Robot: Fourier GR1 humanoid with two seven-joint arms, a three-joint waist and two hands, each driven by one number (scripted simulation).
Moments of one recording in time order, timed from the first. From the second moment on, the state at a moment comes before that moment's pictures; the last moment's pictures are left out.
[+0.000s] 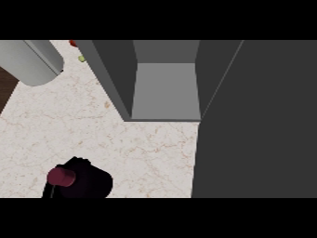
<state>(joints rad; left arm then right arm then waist) 0.09 0.06 0.08 -1.05 0.26 -0.42 -0.68 0.09 -0.04 -0.02 -2.34 -0.17 0.22 0.36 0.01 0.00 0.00</state>
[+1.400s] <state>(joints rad) -0.13 0.00 -0.19 -1.63 0.37 0.12 -0.17 0.13 -0.02 0.02 -2.34 -0.14 0.22 0.34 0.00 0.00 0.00</state>
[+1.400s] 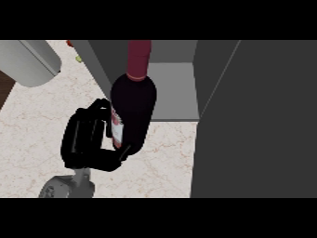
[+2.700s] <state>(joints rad) -0.52 0.00 -0.41 -1.03 0.49 0.45 -0.43 0.10 -0.05 -0.03 -2.30 -0.18 0.24 0.32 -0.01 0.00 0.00</state>
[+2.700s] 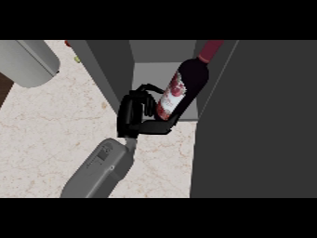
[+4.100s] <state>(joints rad) -0.76 0.00 -0.45 -0.51 0.89 0.24 -0.69 0.08 -0.04 -0.03 -2.29 -0.19 0.24 0.33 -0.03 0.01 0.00</state>
